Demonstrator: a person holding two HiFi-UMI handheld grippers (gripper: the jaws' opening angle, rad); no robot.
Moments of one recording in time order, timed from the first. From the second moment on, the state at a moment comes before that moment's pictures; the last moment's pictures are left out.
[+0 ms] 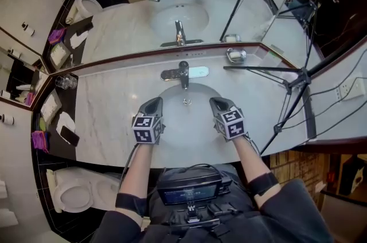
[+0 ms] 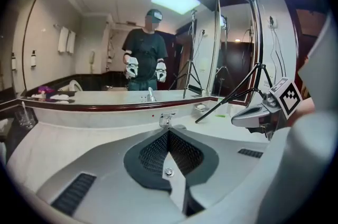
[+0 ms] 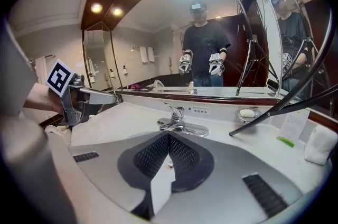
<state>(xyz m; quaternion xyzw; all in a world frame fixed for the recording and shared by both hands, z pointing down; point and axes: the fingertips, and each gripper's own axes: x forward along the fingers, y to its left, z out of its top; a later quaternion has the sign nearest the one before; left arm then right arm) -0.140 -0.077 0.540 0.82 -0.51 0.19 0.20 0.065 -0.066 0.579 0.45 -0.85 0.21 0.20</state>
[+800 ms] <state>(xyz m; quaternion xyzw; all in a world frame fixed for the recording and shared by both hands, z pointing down) -0.148 -0.062 0.557 0.81 -0.51 0.20 0.20 0.027 -0.097 0.567 0.40 -0.87 0.08 0.29</state>
